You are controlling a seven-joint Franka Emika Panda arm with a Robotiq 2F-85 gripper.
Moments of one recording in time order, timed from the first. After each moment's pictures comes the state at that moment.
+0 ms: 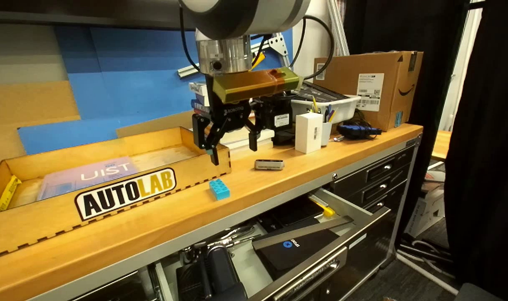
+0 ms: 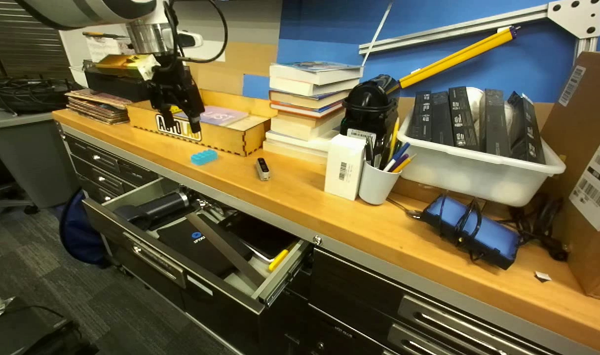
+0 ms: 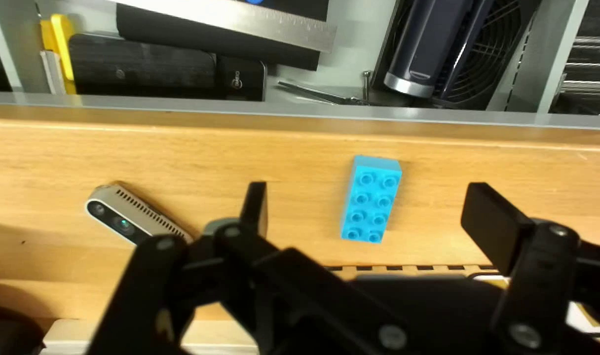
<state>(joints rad) 0.07 -0.02 0.24 -2.07 -0.14 2.13 0.34</state>
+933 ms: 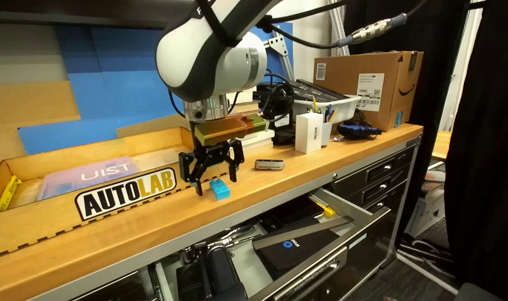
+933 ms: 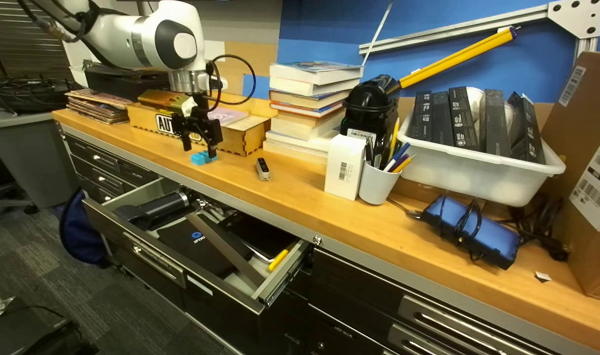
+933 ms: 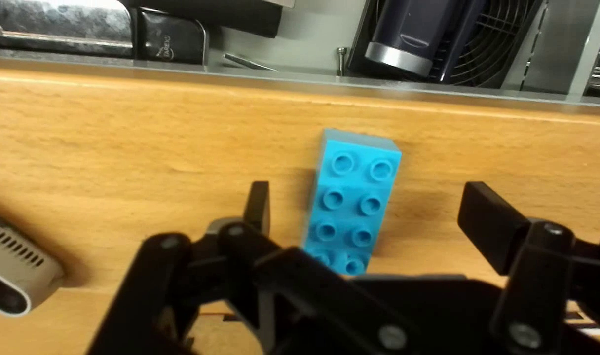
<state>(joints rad) 0.14 0.30 0.17 -1.86 -0.11 2.15 0.27</state>
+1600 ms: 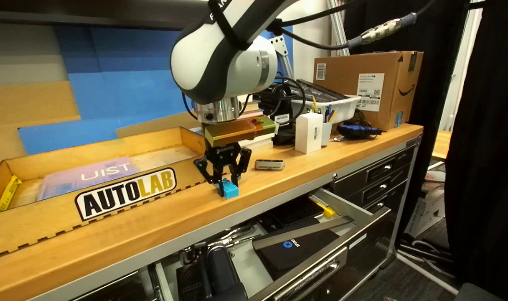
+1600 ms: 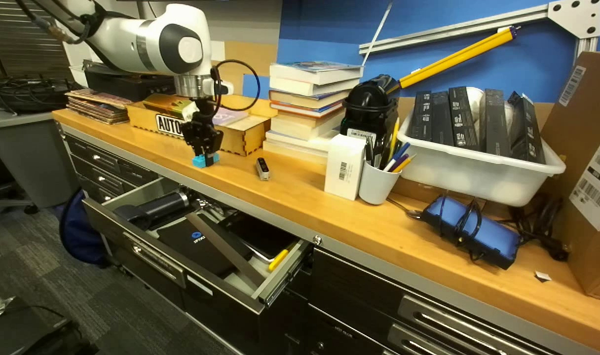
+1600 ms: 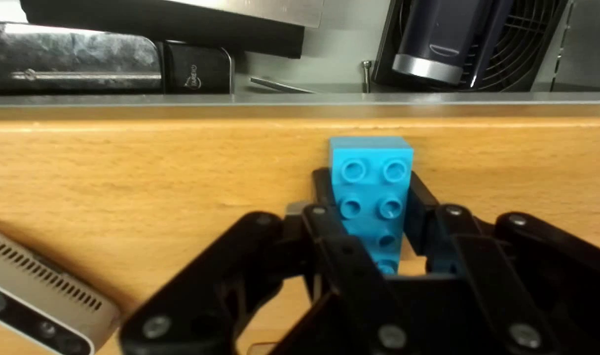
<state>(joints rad) 0.14 0.27 0.13 -1.91 -0.09 2.16 0.31</state>
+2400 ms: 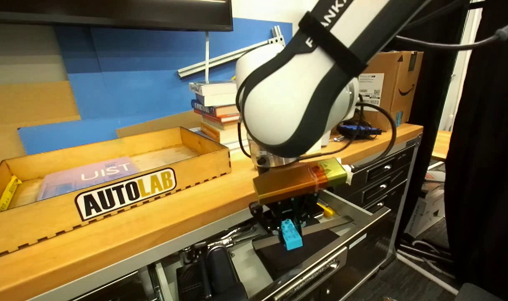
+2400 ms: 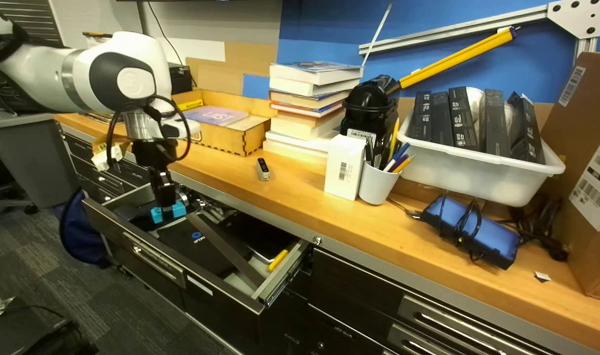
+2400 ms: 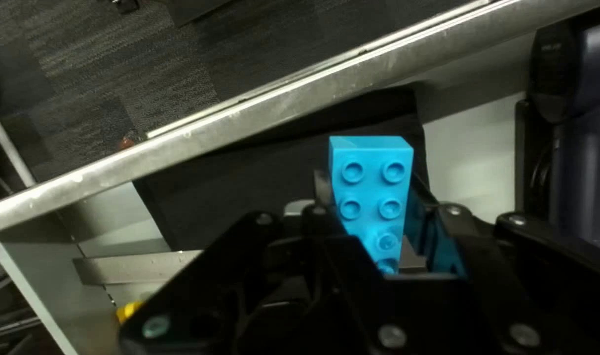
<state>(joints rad) 0.13 -0.02 0.13 -2.45 -0.12 2.29 0.71</state>
